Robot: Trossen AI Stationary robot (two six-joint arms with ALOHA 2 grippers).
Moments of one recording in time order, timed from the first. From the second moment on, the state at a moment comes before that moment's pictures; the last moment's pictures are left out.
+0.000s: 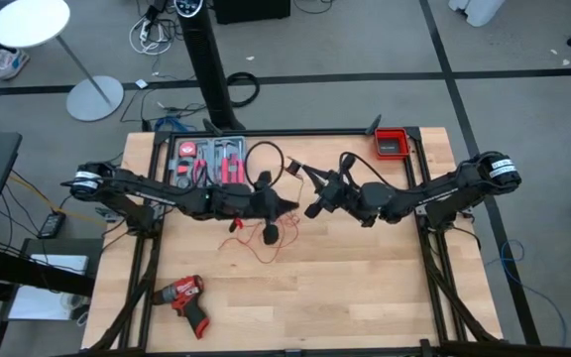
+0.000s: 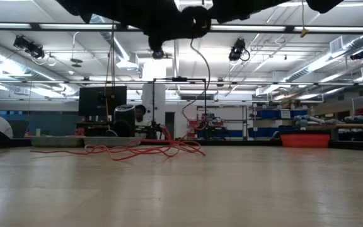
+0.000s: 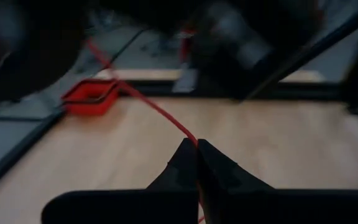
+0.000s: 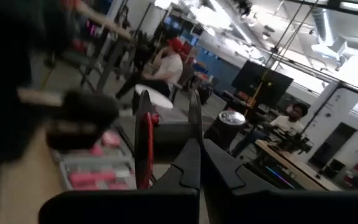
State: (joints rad) left arm -0.07 1.48 0.88 0.39 -0.18 -0.02; right arm 0.17 1.42 0.81 0.76 0.86 -0.60
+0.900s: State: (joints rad) left arm -0.07 1.24 0.88 0.09 -0.46 0.02; right arm 0.26 1.42 0.81 0.50 1.03 -0.78
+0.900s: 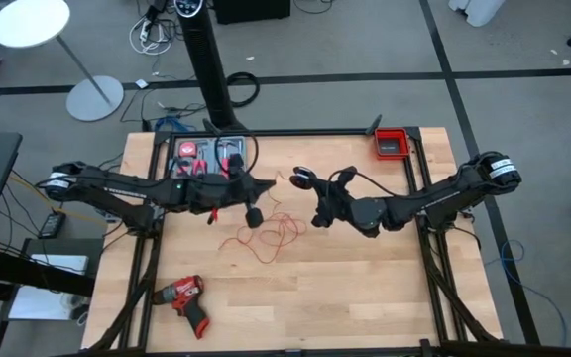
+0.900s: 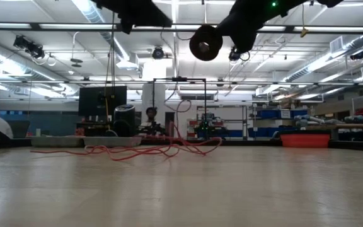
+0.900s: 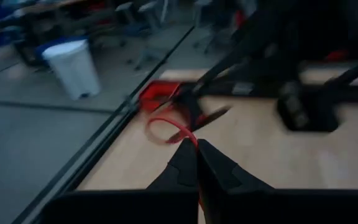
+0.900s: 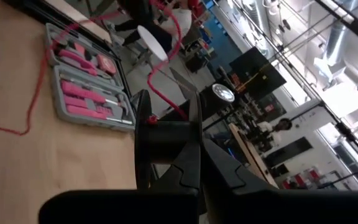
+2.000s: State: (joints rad) left arm -0.09 1.39 0.88 0.18 -0.35 -0.06; right arm 0.26 1.42 0.81 0.92 0.89 -0.76
